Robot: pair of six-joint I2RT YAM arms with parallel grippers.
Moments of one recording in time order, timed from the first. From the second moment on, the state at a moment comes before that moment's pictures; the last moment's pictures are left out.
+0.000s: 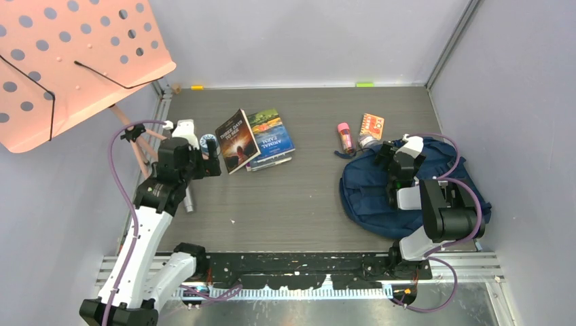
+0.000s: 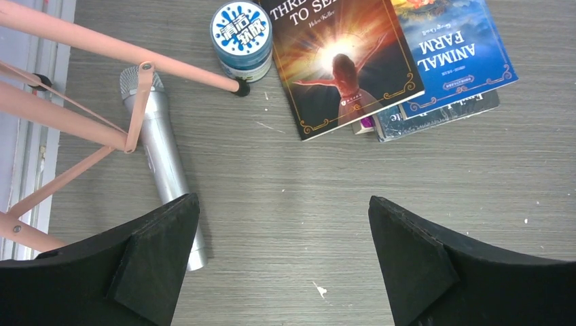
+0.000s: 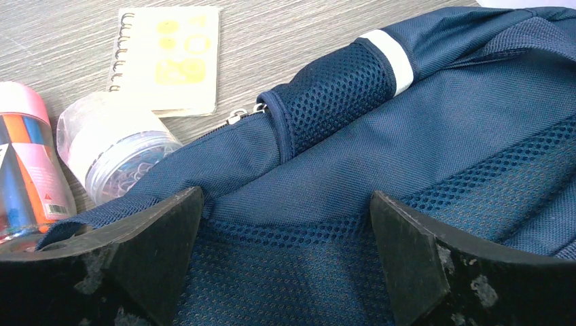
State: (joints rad) left arm -0.20 0.82 0.94 -0.68 -0.16 -0.19; right arm 0.00 1.55 0.34 0.92 0.35 0.18
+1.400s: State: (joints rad) left arm -0.20 0.85 0.94 -0.69 -0.14 -0.19; right arm 0.19 1.09 0.88 -0.56 0.13 0.44
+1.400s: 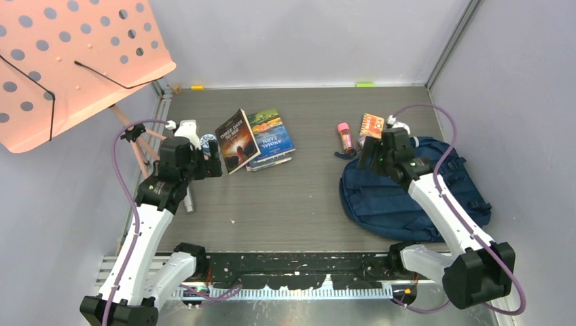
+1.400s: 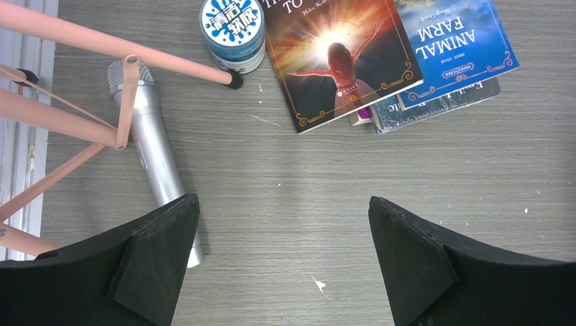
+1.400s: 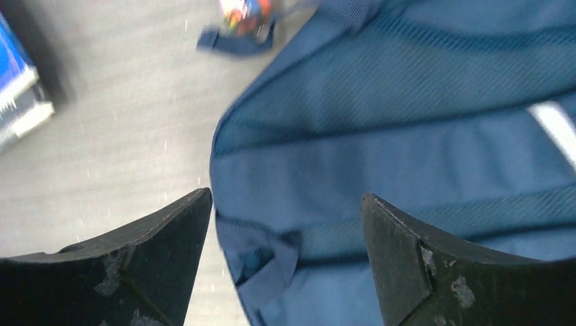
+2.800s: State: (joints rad) left arm -0.20 0.84 0.93 -0.69 -0.12 -0.18; right arm 0.62 1.35 0.88 -0.72 0.33 0.54
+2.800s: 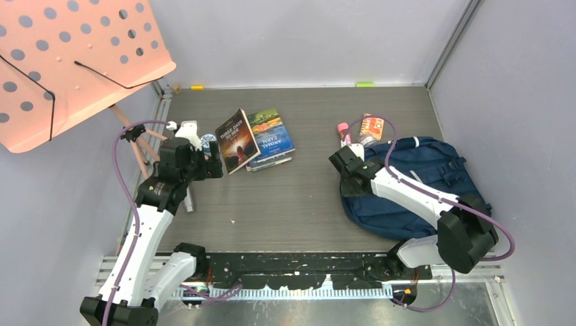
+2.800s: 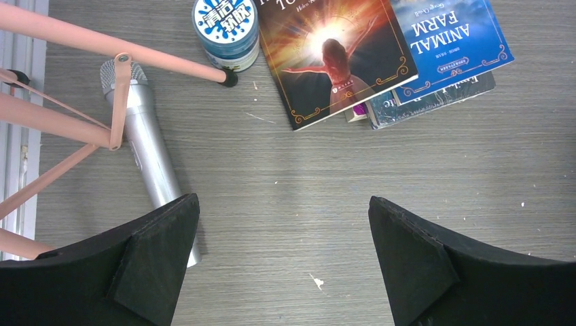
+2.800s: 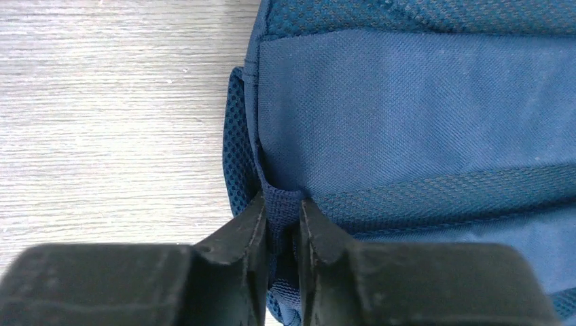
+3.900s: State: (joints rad) left arm -0.20 0.81 0.93 -0.69 -0.10 -0.18; right arm 0.74 1.15 1.97 -1.31 0.35 0.41
